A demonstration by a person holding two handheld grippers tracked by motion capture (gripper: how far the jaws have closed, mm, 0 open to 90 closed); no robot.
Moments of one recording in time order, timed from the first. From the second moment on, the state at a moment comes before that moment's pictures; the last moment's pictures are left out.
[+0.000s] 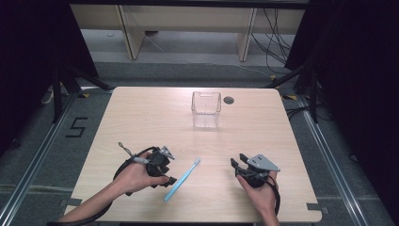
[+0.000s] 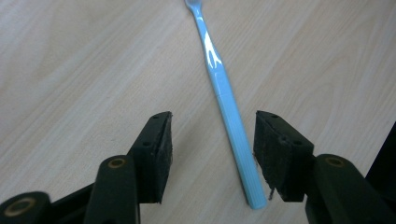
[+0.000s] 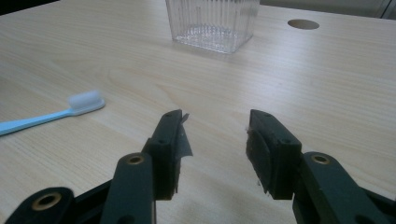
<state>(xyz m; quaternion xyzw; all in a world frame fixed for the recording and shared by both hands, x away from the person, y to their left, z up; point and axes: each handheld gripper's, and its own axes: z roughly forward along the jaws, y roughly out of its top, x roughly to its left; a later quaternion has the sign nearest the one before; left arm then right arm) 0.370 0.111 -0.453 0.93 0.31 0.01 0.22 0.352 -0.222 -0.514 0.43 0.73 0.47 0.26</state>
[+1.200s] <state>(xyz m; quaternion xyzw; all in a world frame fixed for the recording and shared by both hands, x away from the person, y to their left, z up) 0.390 0.052 -0.472 0.94 0.33 -0.03 0.09 0.353 -0.220 -0.514 0.43 0.73 0.46 0.25</state>
